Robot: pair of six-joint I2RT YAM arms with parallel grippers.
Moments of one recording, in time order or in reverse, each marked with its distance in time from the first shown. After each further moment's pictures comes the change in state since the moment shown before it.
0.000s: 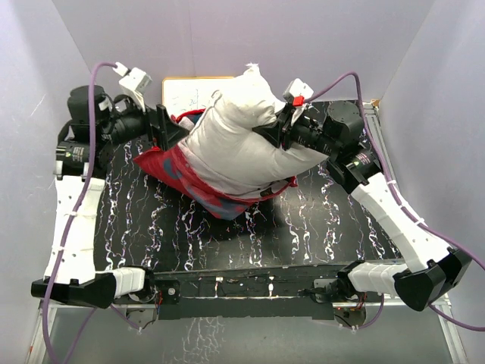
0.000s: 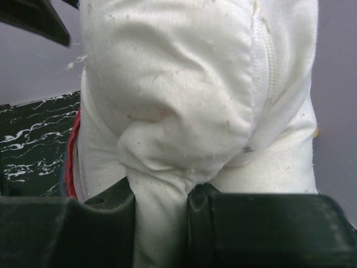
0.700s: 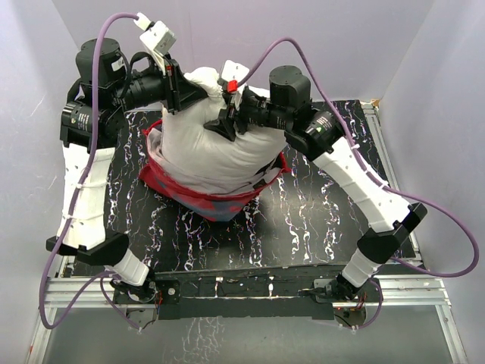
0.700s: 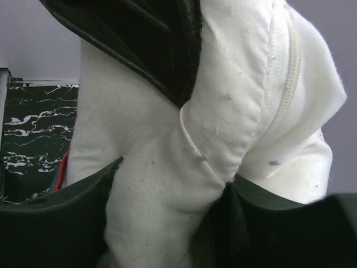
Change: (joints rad) left arm -0.221 0.320 0.599 -0.126 -0.009 -0.014; right arm 0.245 0.418 0.676 -0.399 0.033 -0.224
